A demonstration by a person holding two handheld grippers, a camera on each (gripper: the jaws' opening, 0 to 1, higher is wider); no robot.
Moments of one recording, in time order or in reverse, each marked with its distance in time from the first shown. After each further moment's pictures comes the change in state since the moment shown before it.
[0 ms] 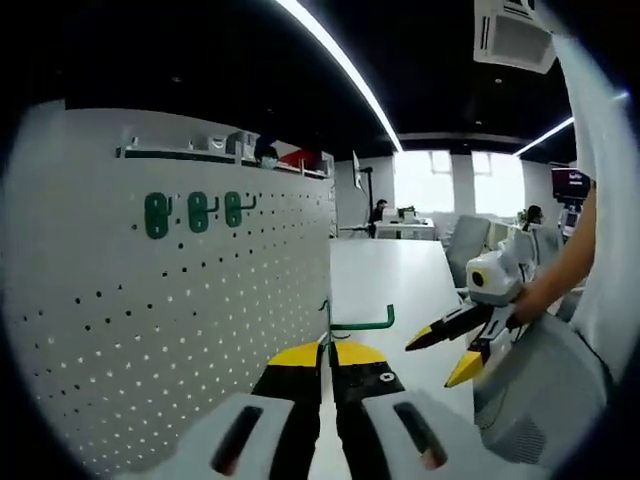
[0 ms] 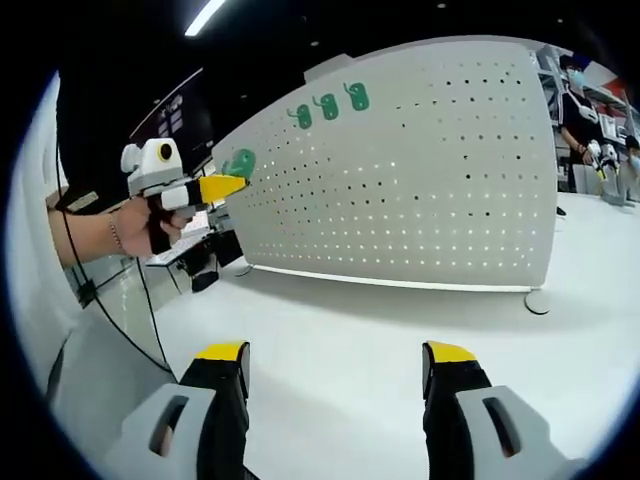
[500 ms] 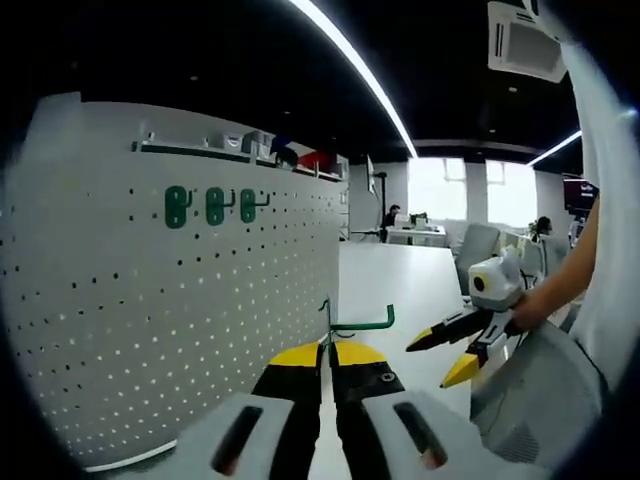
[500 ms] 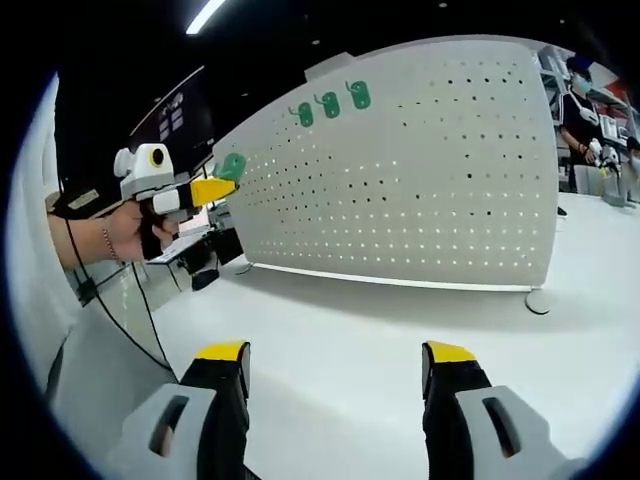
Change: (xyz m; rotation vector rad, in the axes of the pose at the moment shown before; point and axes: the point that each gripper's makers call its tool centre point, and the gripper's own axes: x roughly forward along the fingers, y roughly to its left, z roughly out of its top) left arm -0.010 0.001 -0.004 -0.041 -0.008 0.044; right arm 0.000 0.001 -0.001 -0.005 0.007 0.002
